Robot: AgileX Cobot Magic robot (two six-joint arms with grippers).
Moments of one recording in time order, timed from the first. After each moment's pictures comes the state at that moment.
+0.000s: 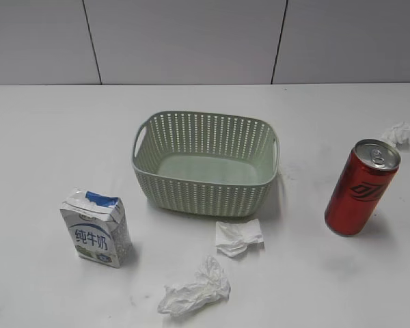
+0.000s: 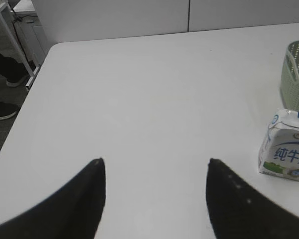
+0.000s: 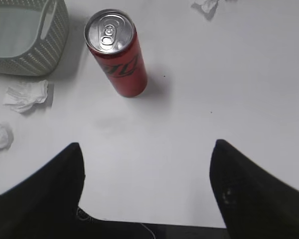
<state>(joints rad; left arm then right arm) -0.01 0.00 -0.51 -0.09 1.03 0.12 0.00 0.64 -0.75 0.22 1.04 -0.08</state>
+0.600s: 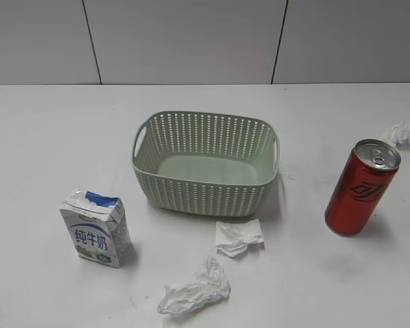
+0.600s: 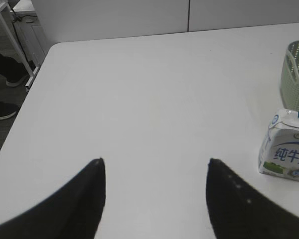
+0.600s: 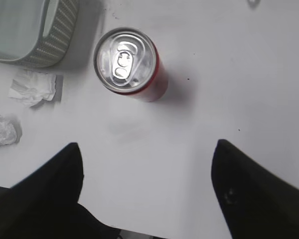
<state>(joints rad) -0.01 0.00 -0.51 -0.09 1.03 0.12 0.02 1.10 -0.96 0.29 1.04 -0.17</state>
